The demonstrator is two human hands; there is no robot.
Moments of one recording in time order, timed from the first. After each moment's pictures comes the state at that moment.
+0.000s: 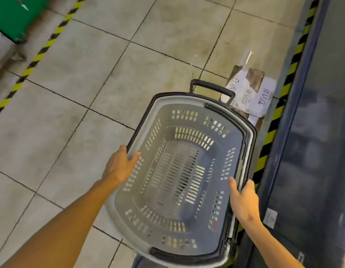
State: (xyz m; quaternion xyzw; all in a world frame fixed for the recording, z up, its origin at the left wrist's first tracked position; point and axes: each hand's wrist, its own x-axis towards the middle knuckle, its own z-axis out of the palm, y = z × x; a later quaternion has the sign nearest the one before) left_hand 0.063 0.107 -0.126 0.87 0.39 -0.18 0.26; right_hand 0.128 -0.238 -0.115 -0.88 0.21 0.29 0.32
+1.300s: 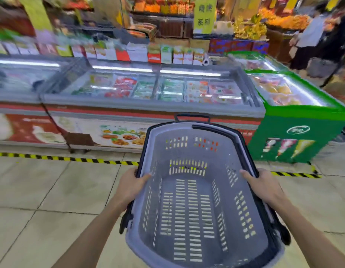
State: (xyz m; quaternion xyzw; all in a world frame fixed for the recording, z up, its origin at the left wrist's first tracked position) left_hand -0.461 0.376 0.425 0.48 0.72 0.32 0.39; right_hand -0.066 0.407 0.426 -0.77 -0.55 0.26 0.21
